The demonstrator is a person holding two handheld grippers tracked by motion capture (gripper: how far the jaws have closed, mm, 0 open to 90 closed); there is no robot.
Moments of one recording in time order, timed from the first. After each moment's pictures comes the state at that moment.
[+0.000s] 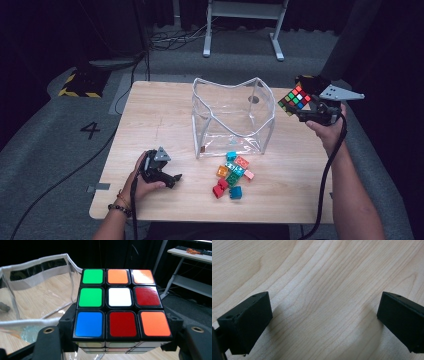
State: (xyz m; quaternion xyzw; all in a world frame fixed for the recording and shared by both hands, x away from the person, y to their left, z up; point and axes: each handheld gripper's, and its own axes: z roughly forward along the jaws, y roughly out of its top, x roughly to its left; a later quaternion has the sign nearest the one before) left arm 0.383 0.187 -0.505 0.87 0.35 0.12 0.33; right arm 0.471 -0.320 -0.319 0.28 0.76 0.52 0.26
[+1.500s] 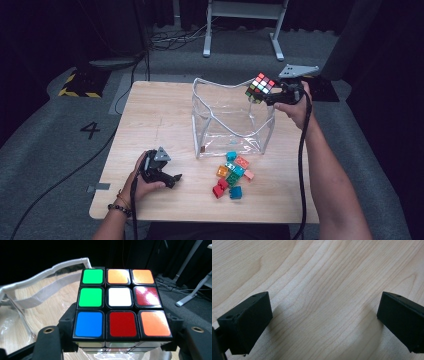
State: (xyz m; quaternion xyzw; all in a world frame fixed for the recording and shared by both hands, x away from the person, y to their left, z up) left arm 0.383 0.187 -0.505 0.87 0.35 0.12 0.33; right arm 0.529 -0.230 -0.301 0.23 0.82 0.49 0.20
